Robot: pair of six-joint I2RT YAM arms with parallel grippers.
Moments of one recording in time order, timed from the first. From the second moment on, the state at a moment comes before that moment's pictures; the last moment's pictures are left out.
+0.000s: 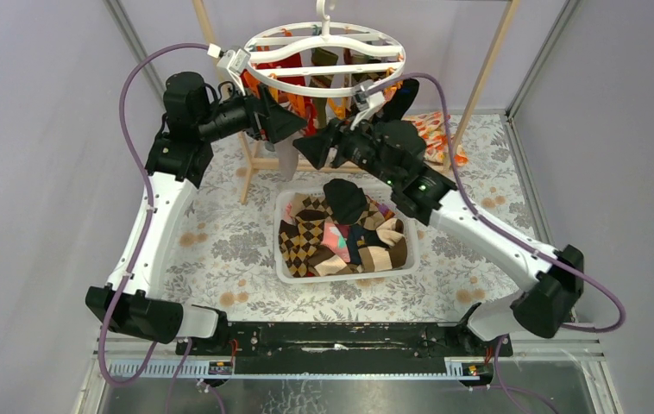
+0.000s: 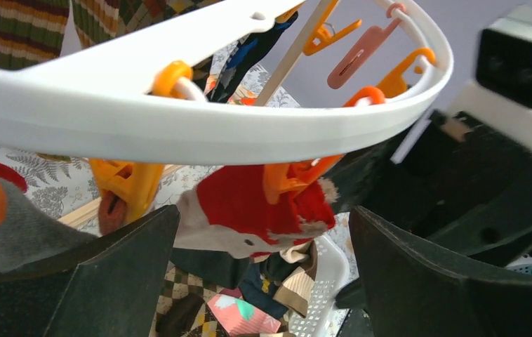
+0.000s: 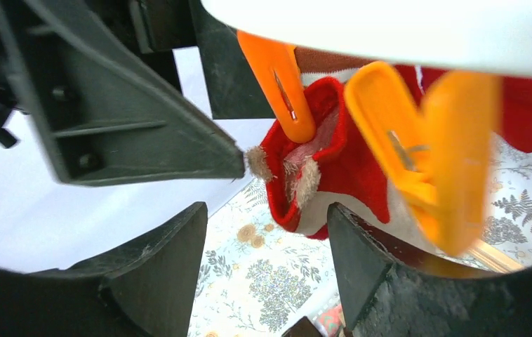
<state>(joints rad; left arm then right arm) -0.18 1.36 1.60 -0.35 0.77 -0.38 0.80 1.47 1.38 0.17 -0.13 0.43</state>
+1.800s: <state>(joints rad) -0.16 1.28 1.61 -0.48 0.79 -0.31 0.58 1.39 1.31 0.28 -0.33 0.42</state>
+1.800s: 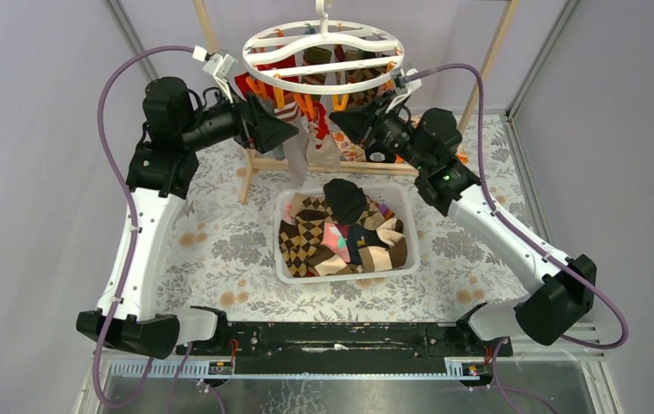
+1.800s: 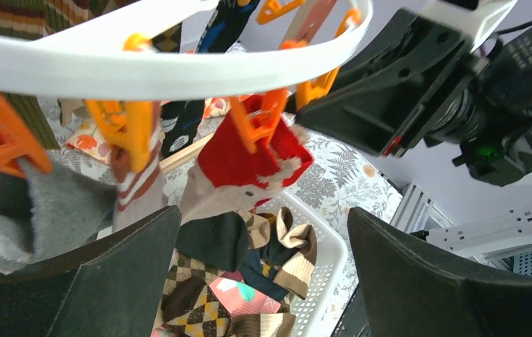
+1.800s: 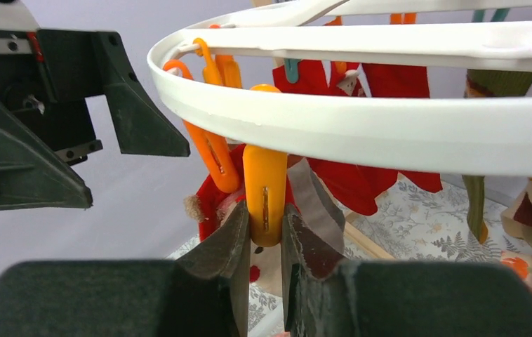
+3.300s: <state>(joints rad) -0.27 1.51 1.83 -0.51 0.65 -0.39 0.81 1.51 1.39 0.26 0.00 0.29</state>
